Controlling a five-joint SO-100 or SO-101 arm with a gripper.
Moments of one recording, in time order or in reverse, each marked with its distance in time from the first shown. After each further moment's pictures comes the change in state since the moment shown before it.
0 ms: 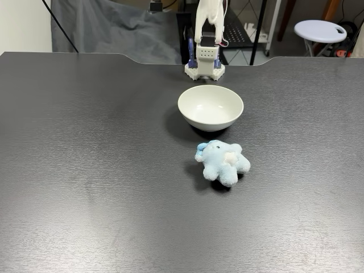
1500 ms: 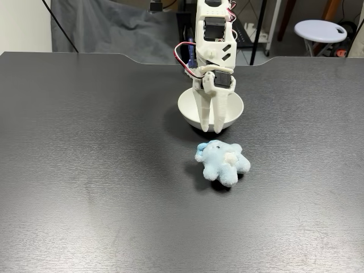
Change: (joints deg) arm -2.1 -44.8 -11.3 -12.7 -31.5
